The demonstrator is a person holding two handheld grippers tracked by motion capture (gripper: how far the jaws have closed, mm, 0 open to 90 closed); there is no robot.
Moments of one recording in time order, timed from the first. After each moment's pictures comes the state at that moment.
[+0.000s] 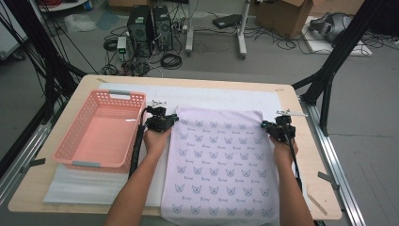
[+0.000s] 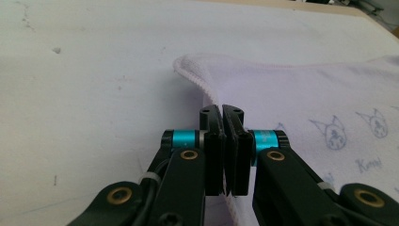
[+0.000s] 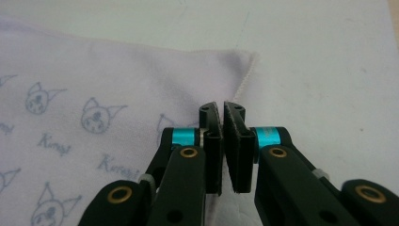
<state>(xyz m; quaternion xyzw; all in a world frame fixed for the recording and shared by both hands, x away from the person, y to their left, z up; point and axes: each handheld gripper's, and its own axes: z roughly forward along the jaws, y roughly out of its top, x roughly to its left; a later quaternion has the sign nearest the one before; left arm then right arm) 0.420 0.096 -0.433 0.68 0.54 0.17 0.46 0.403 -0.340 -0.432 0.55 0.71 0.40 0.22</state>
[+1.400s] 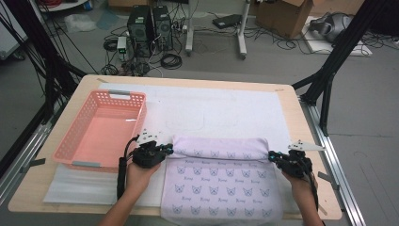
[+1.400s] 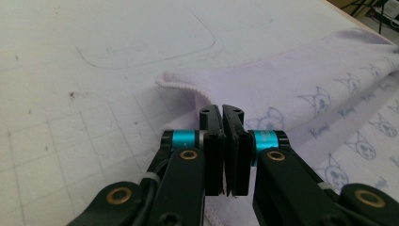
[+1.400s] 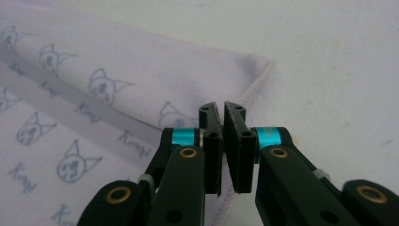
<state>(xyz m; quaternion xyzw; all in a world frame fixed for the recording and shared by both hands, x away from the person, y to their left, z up) 0.300 0.117 -0.434 0.74 0.45 0.13 0.48 0.284 -0.353 -0.432 0.47 0.76 0.40 0.18</state>
